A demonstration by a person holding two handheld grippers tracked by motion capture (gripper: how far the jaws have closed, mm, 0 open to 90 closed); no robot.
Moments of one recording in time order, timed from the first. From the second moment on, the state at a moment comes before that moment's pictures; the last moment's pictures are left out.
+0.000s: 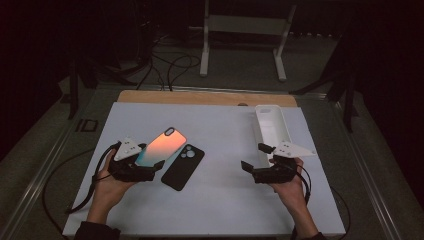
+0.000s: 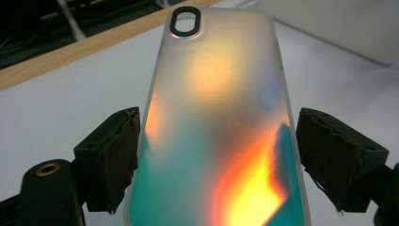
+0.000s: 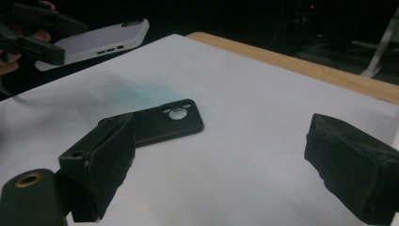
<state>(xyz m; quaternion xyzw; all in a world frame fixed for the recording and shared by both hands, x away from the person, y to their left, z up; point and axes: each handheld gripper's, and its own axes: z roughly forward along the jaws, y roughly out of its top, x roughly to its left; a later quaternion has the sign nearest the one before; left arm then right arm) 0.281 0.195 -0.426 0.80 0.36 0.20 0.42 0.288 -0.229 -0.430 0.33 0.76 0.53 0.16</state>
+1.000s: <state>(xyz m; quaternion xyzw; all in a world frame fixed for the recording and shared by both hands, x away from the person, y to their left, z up) 0.276 0.134 -0.415 0.81 0.27 0.18 0.48 0.333 -0.135 -0.415 0.33 0.77 0.54 -0.04</state>
